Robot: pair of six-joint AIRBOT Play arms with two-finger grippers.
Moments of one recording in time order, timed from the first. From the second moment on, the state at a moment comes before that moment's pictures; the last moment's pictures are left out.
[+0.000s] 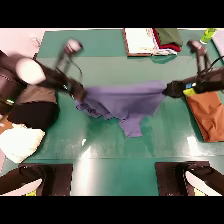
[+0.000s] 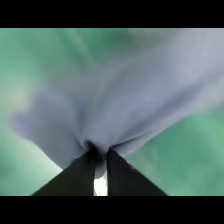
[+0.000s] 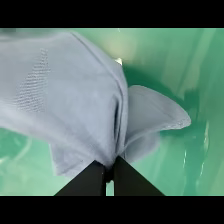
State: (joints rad) left arm -0.52 -1.15 1.23 1.43 -1.21 -1.45; right arm 0.13 -0.96 1.13 -1.26 1.31 1.59
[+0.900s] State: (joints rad) left arm -0.32 -1.28 1.24 1.39 -1.24 -1.46; right arm 0.13 -0.96 1.03 -1.26 1.24 1.59
